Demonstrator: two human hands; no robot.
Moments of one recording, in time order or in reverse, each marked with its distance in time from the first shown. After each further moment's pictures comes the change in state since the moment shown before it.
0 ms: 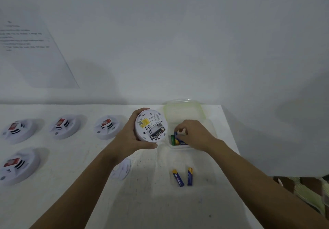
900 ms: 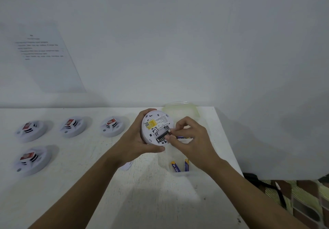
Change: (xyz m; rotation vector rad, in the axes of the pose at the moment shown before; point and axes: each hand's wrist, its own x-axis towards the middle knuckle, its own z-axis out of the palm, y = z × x) left_hand -0.049 0.039 0.018 0.029 -0.072 0.142; right_hand -0.103 -0.069 -0.001 0.515 0.481 -0.294
